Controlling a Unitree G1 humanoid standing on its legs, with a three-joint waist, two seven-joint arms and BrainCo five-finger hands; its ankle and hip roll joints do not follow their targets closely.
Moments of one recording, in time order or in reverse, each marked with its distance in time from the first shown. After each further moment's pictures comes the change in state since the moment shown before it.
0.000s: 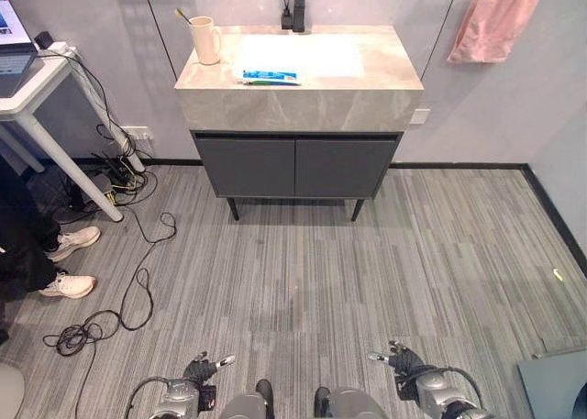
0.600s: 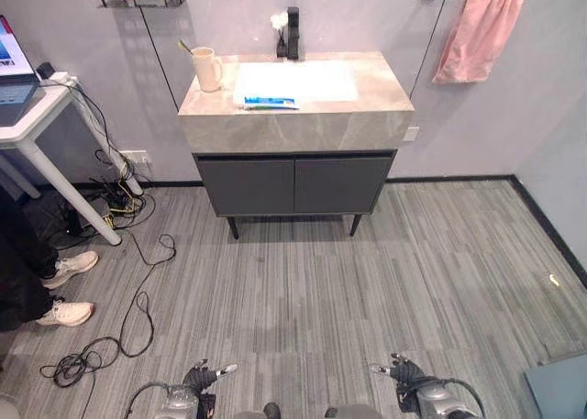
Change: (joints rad) left arm 0.005 0.001 -0.018 -0.036 0.048 -0.012 0.000; right arm -0.009 0.005 0.019 0.011 0.000 0.000 0.001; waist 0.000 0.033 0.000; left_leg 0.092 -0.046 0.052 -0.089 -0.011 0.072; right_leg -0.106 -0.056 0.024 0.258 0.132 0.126
